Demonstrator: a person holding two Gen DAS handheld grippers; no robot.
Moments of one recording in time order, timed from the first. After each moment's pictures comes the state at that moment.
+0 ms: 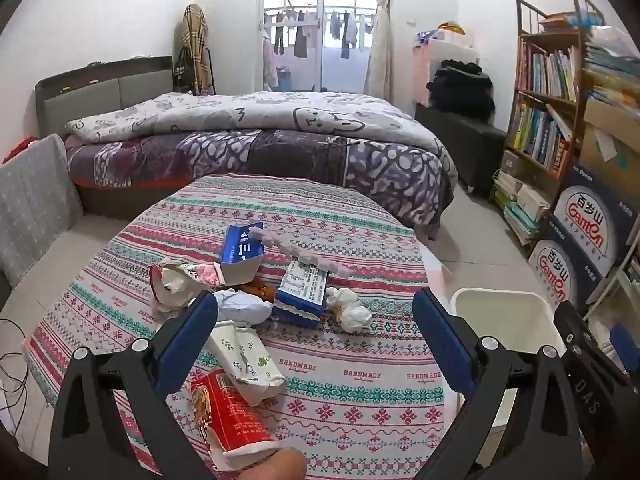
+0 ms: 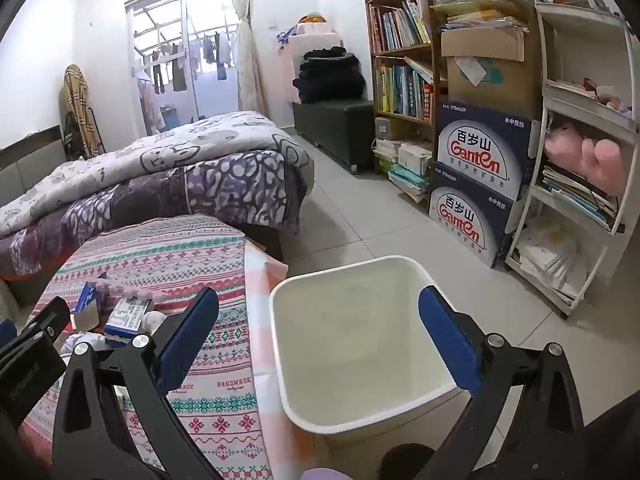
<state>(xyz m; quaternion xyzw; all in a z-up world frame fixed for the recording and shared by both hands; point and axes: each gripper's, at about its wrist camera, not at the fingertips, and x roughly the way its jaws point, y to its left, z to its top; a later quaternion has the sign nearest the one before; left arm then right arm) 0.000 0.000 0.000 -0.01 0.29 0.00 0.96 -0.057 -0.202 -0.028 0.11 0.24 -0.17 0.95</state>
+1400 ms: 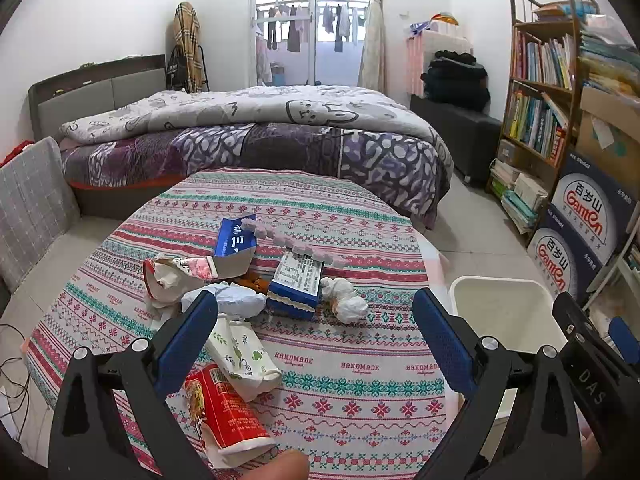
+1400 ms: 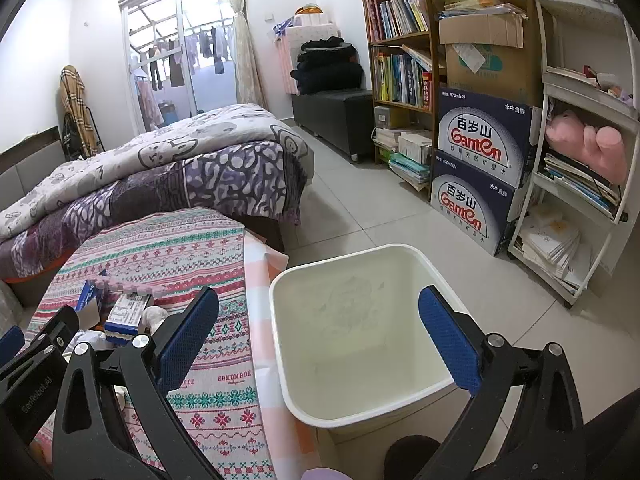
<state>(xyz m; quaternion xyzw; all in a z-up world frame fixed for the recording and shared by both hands) -0.001 -0.006 -0.008 0.00 0.27 0.00 0.96 -0.038 -0.208 -0.009 0.12 0.29 -0.17 0.93</state>
